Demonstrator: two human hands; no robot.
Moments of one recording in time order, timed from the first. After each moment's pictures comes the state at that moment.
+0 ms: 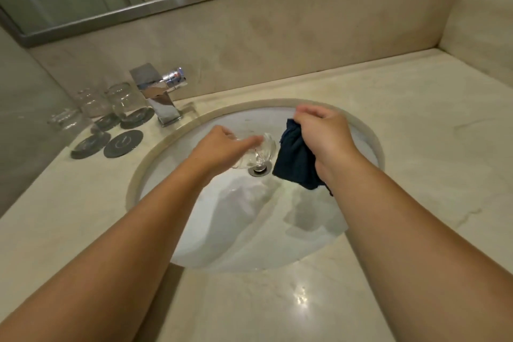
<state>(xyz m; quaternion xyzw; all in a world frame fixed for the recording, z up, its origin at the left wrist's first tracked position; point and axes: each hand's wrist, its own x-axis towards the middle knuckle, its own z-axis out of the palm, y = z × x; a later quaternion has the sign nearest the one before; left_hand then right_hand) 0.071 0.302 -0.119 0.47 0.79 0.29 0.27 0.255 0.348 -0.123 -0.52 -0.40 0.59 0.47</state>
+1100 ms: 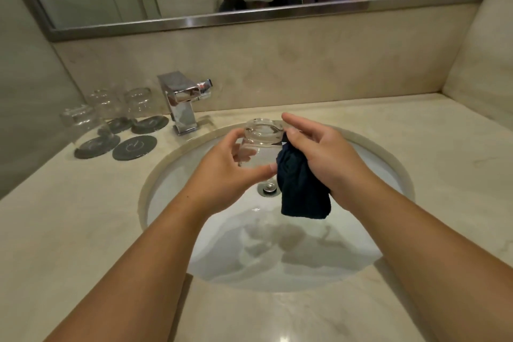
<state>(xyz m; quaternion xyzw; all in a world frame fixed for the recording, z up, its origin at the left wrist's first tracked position) 0.055 0.245 -0.118 0.57 0.66 0.42 0.26 0.236 0.316 -0.113 -0.38 -0.63 0.52 0.43</state>
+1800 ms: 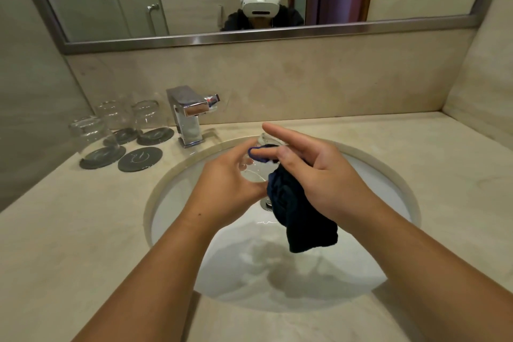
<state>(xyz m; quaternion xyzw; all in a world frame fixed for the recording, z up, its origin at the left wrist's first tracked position) 0.049 0.247 -0.118 0.62 0.64 0.42 0.14 0.231 0.287 -0.095 -0.25 -0.73 0.48 0.41</state>
